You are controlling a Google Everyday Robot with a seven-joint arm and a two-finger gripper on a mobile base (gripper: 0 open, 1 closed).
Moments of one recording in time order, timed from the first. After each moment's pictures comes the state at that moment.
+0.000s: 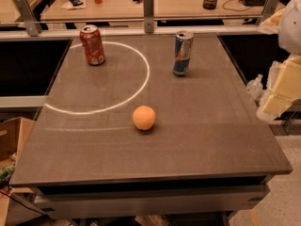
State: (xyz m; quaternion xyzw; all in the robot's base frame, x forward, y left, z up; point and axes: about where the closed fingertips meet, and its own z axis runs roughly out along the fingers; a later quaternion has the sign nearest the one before) arm 0.437 -0.210 0.999 -0.60 0.77 -0.06 0.19
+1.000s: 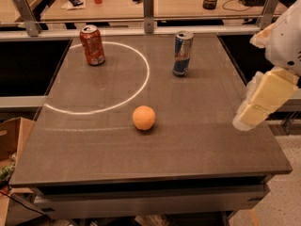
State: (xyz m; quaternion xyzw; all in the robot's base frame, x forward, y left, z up) arm 0.424 -0.182 0.987 -0.55 0.80 -0.01 0.23
